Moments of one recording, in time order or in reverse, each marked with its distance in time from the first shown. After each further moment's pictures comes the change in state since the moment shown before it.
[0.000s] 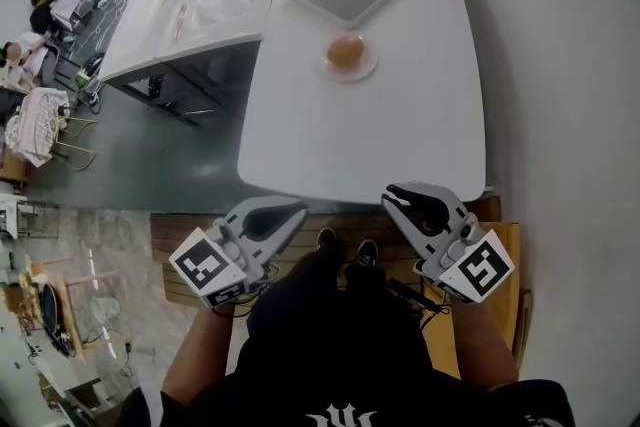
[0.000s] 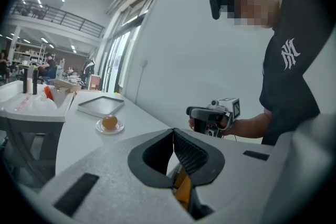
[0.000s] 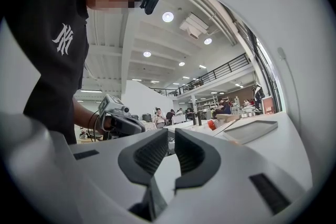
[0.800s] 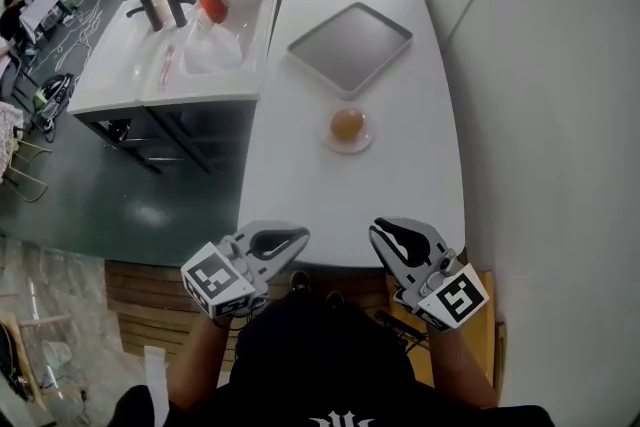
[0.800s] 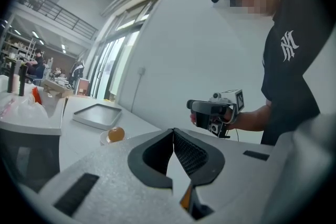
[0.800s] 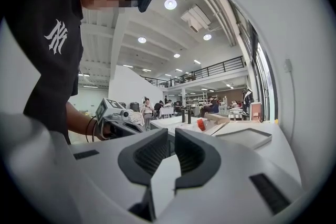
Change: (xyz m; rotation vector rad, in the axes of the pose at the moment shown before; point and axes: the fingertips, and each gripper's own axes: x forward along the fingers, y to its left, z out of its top) left arm -0.019 0.114 0.006 0.025 -0.089 -0.139; right arm 0.120 -0.015 0.018 -0.096 0.092 -0.134
